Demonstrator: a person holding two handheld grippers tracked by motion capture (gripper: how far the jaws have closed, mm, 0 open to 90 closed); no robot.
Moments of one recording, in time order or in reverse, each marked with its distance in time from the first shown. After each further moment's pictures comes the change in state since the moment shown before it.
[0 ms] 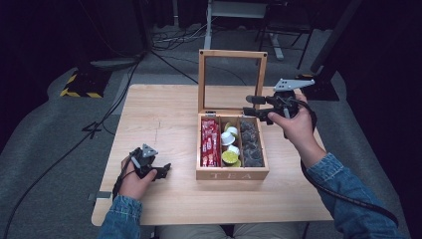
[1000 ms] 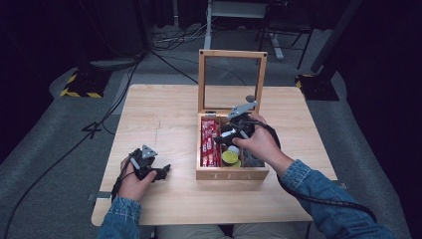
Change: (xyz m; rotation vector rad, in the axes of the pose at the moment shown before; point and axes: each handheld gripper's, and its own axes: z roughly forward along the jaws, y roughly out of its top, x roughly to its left) left arm 0.000 -0.002 -0.002 0.001 -0.008 0.007; right arm 0.042 -0.047 0.107 0.330 0.076 -0.072
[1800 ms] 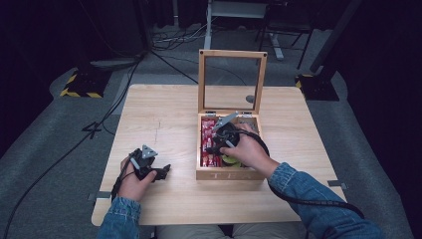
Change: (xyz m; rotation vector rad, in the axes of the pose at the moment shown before) left arm 0.000 0.000 0.000 0.001 0.000 0.000; right arm 0.020 -0.007 0.043 0.111 -0.025 -0.006
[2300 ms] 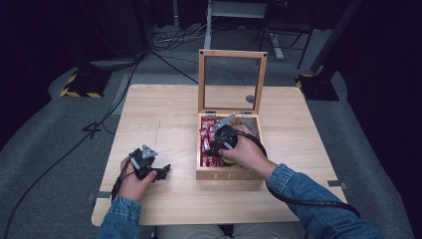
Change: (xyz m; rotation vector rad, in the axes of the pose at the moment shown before) left arm 0.000 0.000 0.000 0.000 0.000 0.000; right arm 0.005 -0.001 0.004 0.030 0.043 0.004
